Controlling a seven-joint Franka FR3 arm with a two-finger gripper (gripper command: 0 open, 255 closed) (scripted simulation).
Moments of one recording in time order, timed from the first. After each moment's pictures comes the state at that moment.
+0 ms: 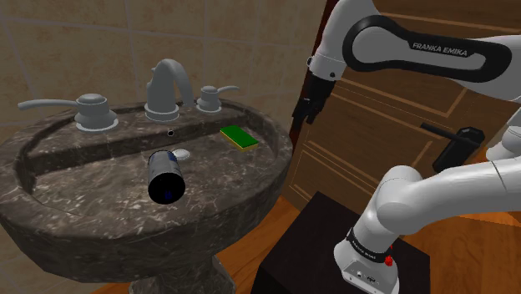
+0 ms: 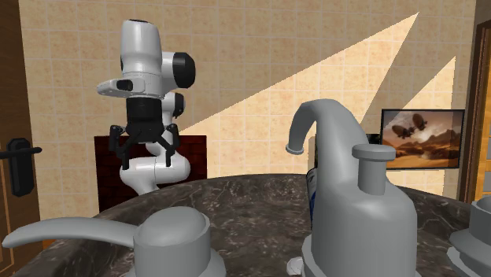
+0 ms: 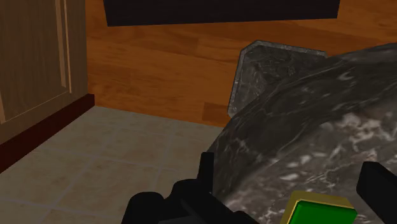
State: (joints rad) arm 0.02 -0.79 0.05 -2.42 0.05 1.71 0.10
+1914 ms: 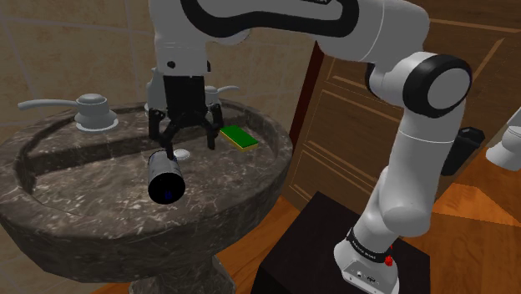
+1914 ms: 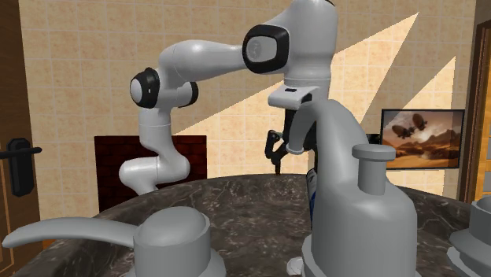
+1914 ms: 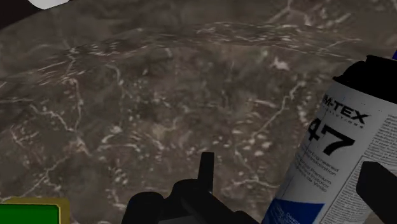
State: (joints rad) arm 0.18 0.21 0.50 -1.47 0.13 1.49 0.91
